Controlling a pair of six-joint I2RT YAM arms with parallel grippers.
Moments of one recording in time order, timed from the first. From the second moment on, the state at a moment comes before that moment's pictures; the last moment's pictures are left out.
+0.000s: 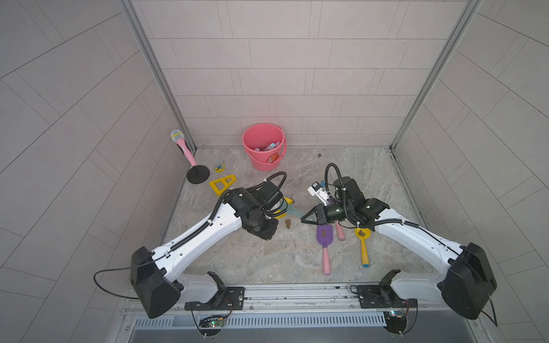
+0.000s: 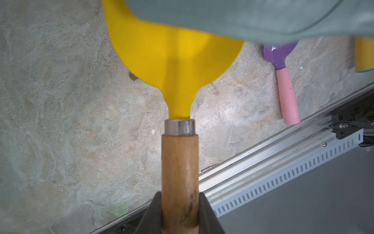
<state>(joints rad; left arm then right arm) -0.78 1.32 1.26 -1.30 0.09 -0.35 0.58 1.30 0.92 -0.35 -0.83 0.61</state>
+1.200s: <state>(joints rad) -0.61 1.48 1.62 -1.20 0.13 -0.54 0.29 0.95 0.76 -0.54 -0.26 0.55</state>
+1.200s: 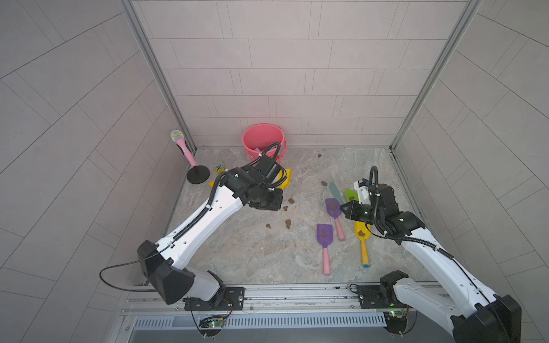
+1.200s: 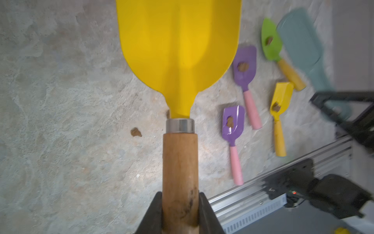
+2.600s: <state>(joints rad) -0.22 2.46 2.53 -0.63 0.57 -1.71 0.29 0.68 0.67 -0.61 -0.19 0.50</state>
